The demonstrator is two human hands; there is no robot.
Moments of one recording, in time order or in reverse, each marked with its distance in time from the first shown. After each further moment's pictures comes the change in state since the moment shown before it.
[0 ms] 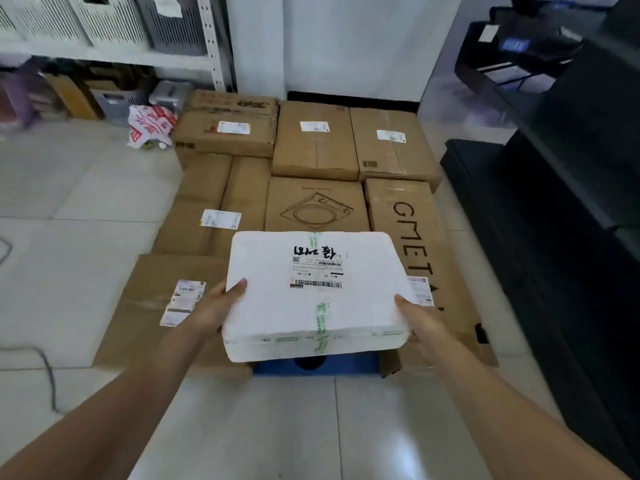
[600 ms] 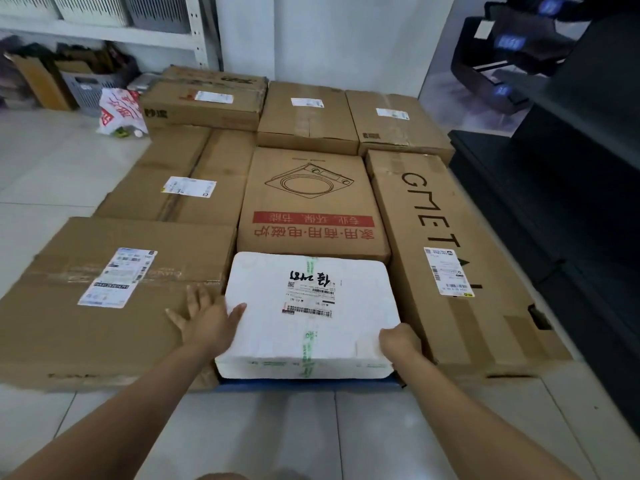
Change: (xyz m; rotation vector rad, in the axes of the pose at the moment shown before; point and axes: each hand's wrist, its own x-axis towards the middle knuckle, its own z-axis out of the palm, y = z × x) left_hand 0.177 -0.220 0.043 1.202 0.305 0.162; right_hand 0.232 0.190 0.075 -0.586 0.157 -0.111
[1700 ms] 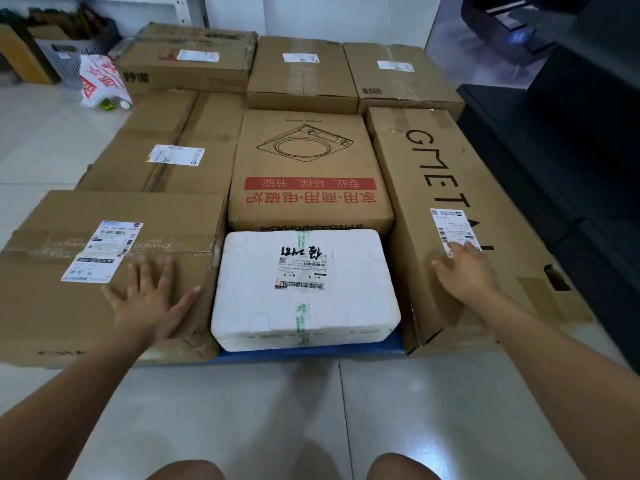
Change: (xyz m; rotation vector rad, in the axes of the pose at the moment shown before) left_hand 0.002 -0.073 -0.007 0.154 0.115 0.002; right_hand 0.058 0.016 -0.093 -0.523 0.302 -0.452
